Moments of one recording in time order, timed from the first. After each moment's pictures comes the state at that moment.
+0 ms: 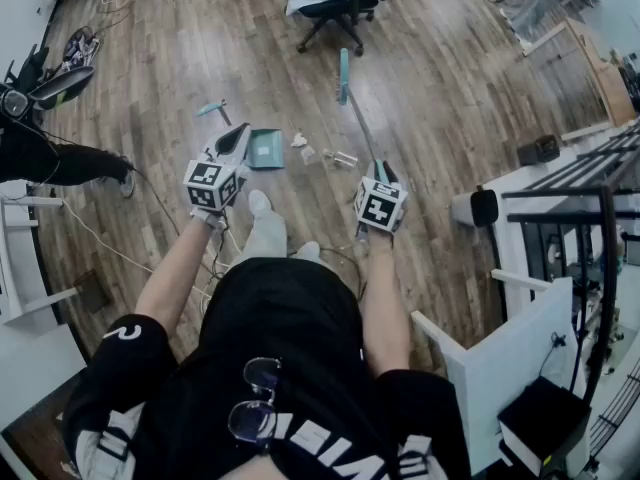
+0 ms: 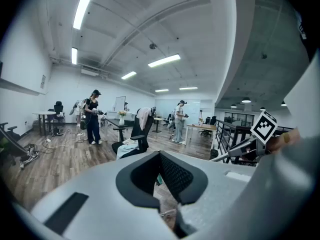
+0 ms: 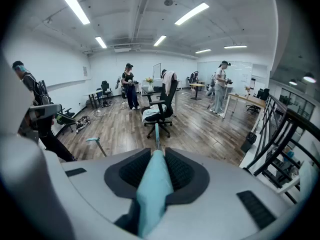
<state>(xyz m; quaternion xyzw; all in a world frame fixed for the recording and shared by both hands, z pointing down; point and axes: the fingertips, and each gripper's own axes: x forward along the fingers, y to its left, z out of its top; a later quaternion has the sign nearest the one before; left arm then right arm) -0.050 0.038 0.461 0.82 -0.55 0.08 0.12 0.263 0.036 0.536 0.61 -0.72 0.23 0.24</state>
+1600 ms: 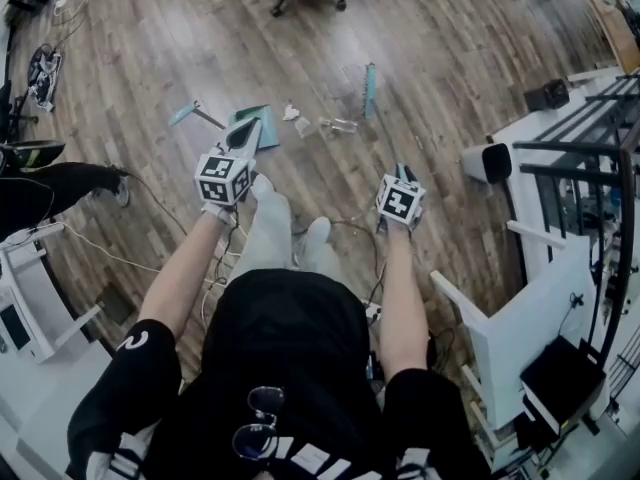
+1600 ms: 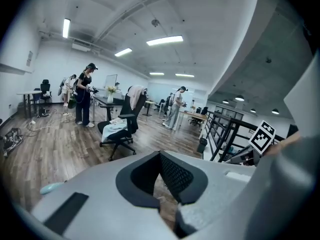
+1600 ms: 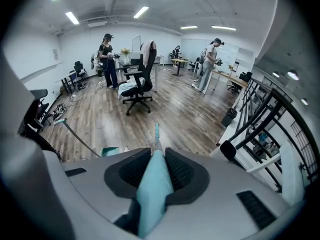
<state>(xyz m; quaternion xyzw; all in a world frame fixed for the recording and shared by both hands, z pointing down) -0.003 -0.056 0.573 0.84 -0.48 0.13 0.20 0.352 0.024 0.678 0.65 -0.60 0.33 0.34</state>
